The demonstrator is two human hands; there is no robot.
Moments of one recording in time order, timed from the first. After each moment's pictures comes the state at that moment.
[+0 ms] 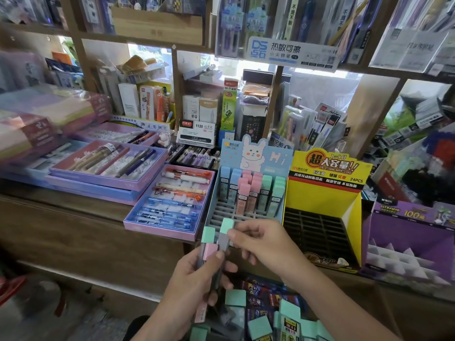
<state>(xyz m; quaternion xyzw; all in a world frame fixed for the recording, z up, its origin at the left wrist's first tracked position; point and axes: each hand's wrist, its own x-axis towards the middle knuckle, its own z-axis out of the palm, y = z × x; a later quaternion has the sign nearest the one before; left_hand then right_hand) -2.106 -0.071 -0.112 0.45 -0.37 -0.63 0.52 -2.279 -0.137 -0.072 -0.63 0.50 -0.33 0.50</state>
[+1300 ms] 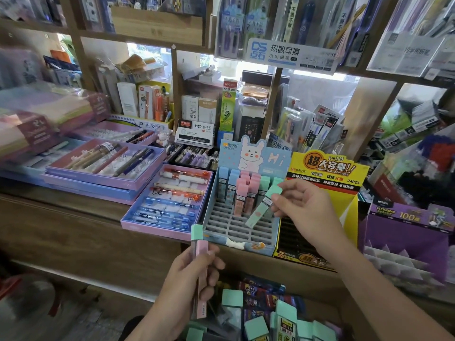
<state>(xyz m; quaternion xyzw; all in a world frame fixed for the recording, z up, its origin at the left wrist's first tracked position) -2.098 -0.079 -0.129 0.40 -0.30 -0.67 0.54 -2.331 -0.170 -0.029 -0.61 0.50 -0.48 0.38</state>
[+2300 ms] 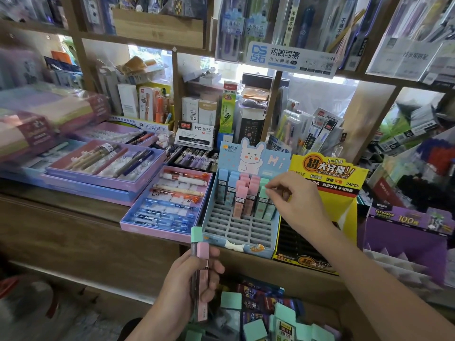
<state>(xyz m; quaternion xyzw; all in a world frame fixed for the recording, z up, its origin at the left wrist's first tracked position) -2.099 -0.086 -0.135 0.38 -0.28 -0.69 0.55 -2.326 -0.200 -0.027 -0.78 0.49 -0.39 0.08</state>
